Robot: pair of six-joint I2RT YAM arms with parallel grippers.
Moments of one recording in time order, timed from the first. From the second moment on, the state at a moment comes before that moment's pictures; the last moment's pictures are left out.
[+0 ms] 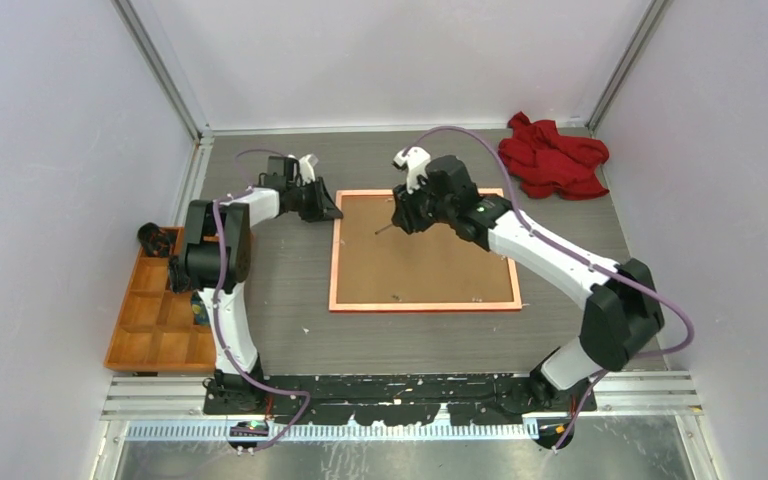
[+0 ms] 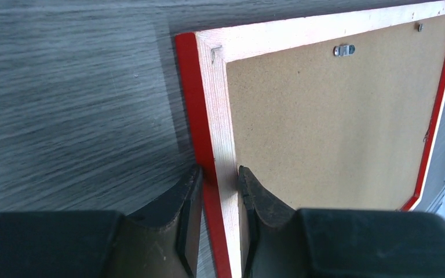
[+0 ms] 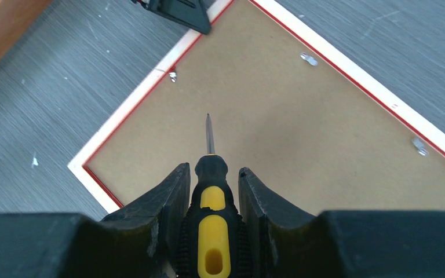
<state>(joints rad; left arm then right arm) -0.12 2.05 1.31 -0.15 0.57 -0.34 0.64 1.49 1.20 -0.27 -0.14 0.02</state>
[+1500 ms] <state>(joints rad) -0.08 1.99 1.05 0.23 0.71 -0.49 0.83 1.75 1.40 -0.34 -0.05 -0.08</state>
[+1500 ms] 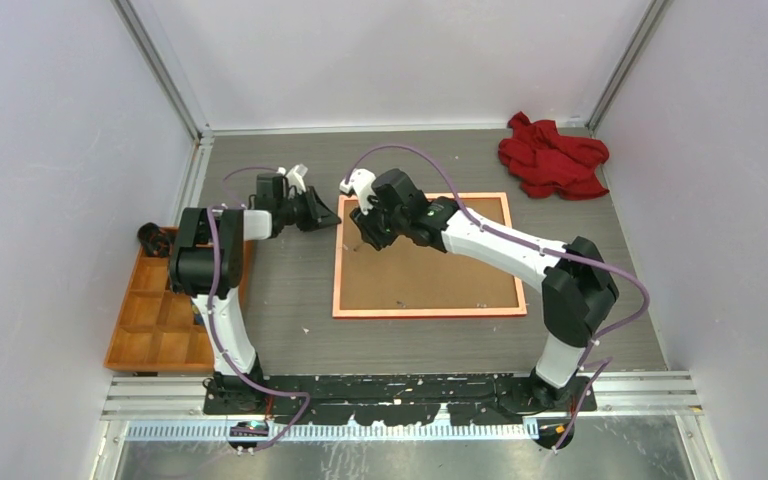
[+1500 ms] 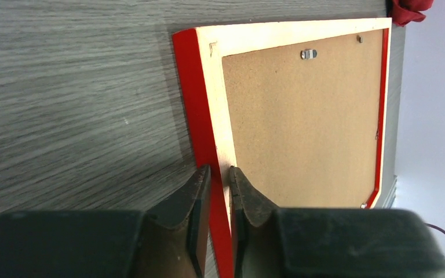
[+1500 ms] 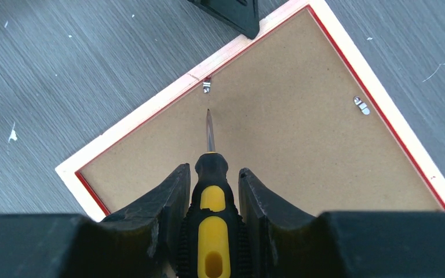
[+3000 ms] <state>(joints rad) -0.20 1.96 1.16 0.01 0.43 -0.26 0.77 1.82 1.44 -0.30 -0.01 0.23</state>
